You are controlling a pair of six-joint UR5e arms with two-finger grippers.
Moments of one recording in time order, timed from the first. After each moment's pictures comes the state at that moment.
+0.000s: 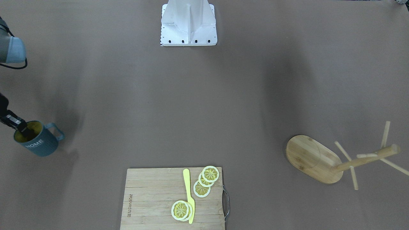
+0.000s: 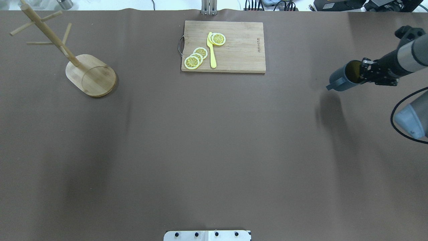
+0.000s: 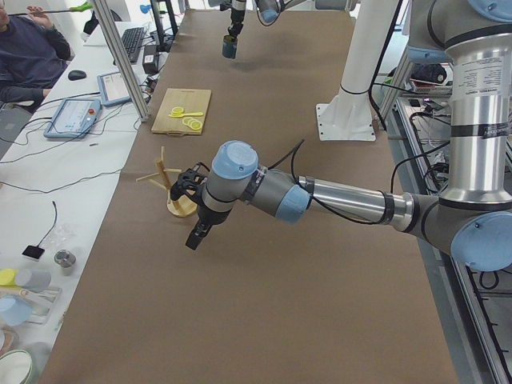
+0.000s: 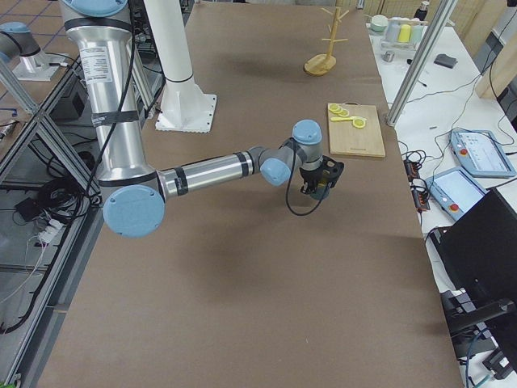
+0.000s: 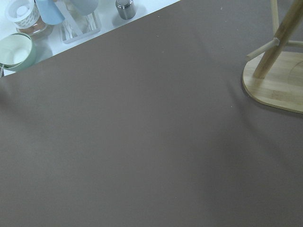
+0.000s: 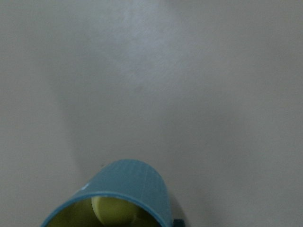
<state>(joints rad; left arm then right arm) -1.61 -1.50 -1.81 -1.88 -2.29 0.09 1.04 -1.40 1.70 -1.17 2.12 1.35</state>
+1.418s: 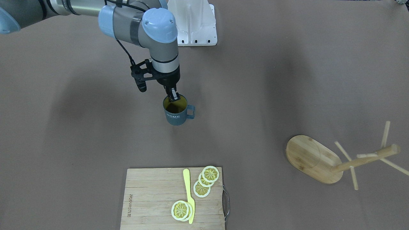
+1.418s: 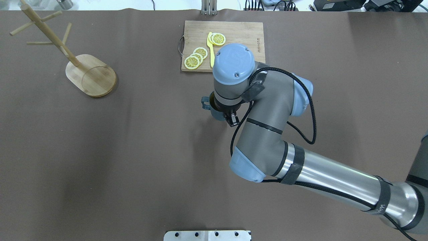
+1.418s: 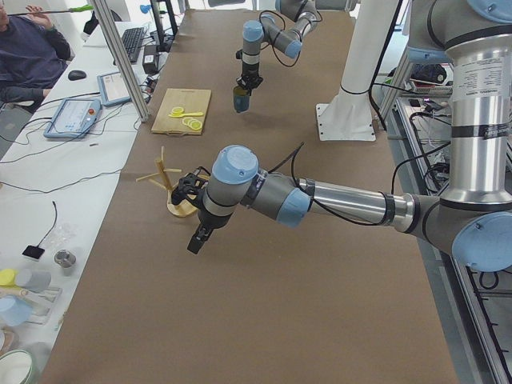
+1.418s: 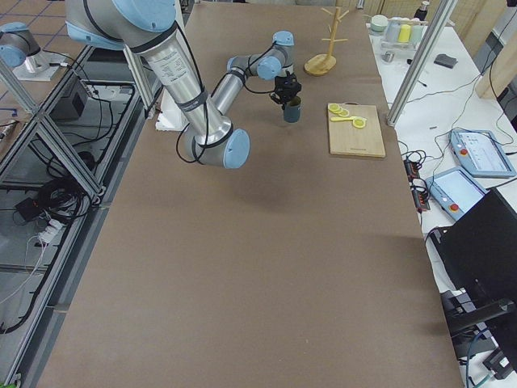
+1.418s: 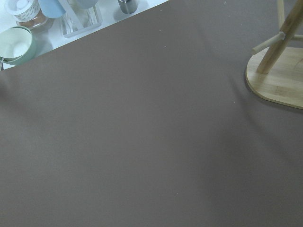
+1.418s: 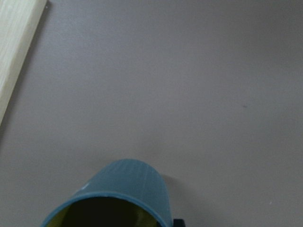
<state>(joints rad) -1.61 -1.49 -1.80 -1.88 -2.29 0.09 0.55 -0.75 1.59 -1.71 1.86 2.43</state>
